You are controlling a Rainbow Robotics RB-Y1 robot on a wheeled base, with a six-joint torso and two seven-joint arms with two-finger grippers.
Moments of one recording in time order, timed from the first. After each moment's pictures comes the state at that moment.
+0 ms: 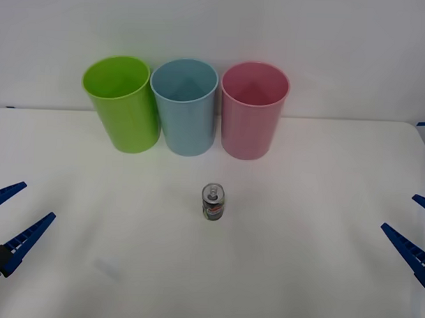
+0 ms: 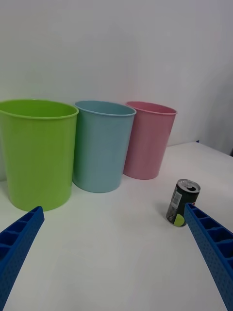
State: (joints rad) right arm 0.35 -0.40 -0.52 -1.66 0.96 -1.22 0.00; left arm 0.35 0.40 0.52 -1.66 -0.96 -1.22 0.00
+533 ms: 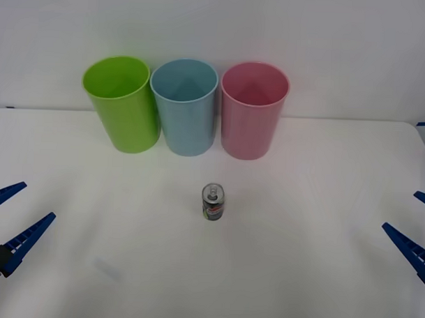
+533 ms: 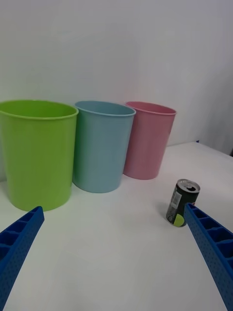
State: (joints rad) right arm 0.36 -0.44 -0.51 -1.70 0.95 -1.21 0.01; left arm 0.35 0.40 0.52 -1.66 -0.96 -1.22 0.00
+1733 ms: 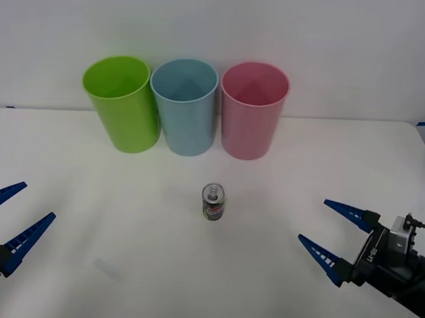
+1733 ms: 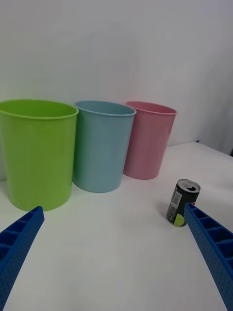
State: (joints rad) right arm 0.20 -0.33 -0.23 -1.55 1.13 -1.17 0.16; left arm 0.35 0.40 0.52 -1.66 -0.96 -1.22 0.00
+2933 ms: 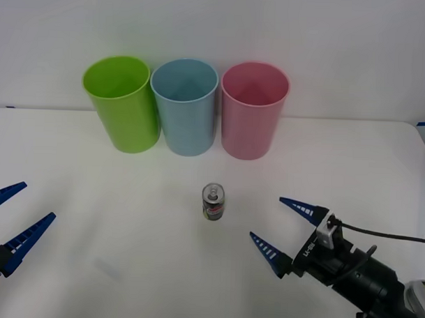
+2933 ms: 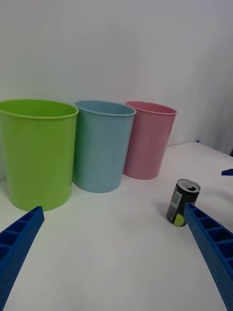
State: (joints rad) right arm 0.13 -0.28 0.01 -1.49 1.17 -0.92 0.34; left arm 0.35 0.40 0.52 -1.66 -0.96 -1.22 0.00
